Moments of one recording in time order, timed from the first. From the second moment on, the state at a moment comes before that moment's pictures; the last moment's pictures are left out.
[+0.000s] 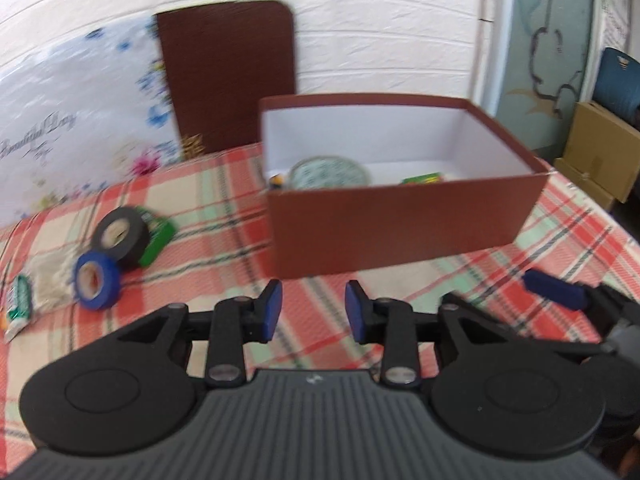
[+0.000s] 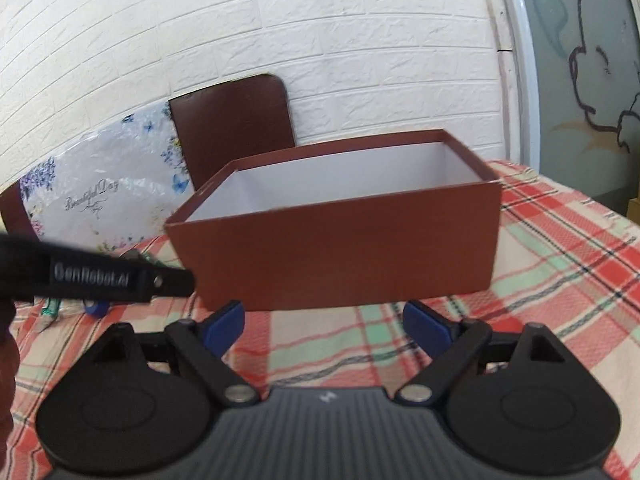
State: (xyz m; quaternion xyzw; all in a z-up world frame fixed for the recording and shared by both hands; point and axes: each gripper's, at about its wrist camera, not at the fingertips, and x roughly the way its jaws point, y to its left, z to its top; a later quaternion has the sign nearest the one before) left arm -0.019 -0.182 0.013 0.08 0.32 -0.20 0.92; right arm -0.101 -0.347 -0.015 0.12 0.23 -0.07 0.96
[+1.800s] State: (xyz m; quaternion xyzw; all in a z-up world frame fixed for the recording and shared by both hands) left arm 0.012 0.201 -0.041 -0.29 0.24 0.06 0.92; right arm -0.027 -0.132 -0.055 0.02 0.38 0.18 0.91
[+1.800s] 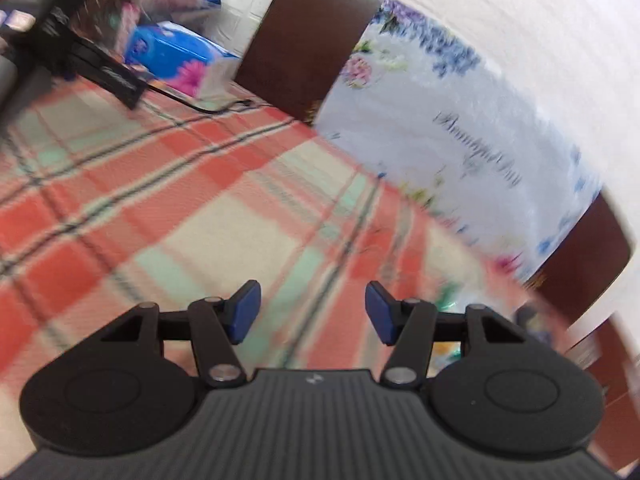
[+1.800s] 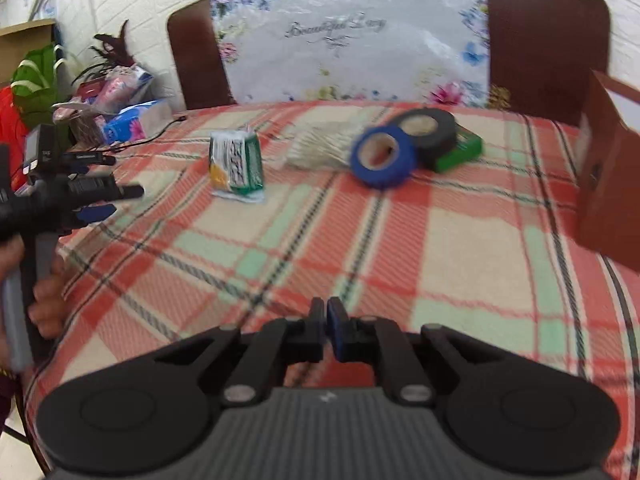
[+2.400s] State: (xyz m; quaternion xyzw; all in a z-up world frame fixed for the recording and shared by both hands) left arm 0.085 0.087 -0.050 -0.04 0.37 0.01 0.93; right arm -0.029 -0.134 -0.062 0.04 0.37 0.18 0.91
